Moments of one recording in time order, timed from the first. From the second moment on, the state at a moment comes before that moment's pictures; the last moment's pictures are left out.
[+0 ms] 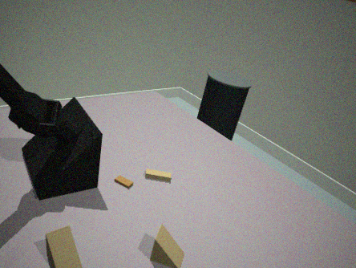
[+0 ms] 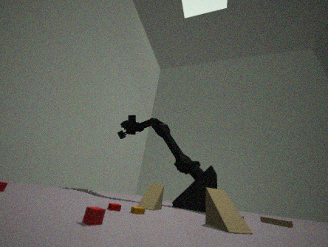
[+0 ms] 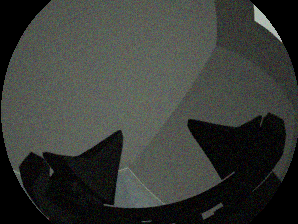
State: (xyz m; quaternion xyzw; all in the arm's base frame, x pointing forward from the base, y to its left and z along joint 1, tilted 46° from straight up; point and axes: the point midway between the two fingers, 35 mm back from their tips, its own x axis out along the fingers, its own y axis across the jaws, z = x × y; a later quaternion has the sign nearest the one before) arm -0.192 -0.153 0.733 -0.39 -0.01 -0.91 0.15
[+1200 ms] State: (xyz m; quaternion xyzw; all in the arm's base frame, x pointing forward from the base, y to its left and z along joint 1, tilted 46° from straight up) arm -0.018 -0.417 0.566 -0.03 -0.15 -0.78 0.60
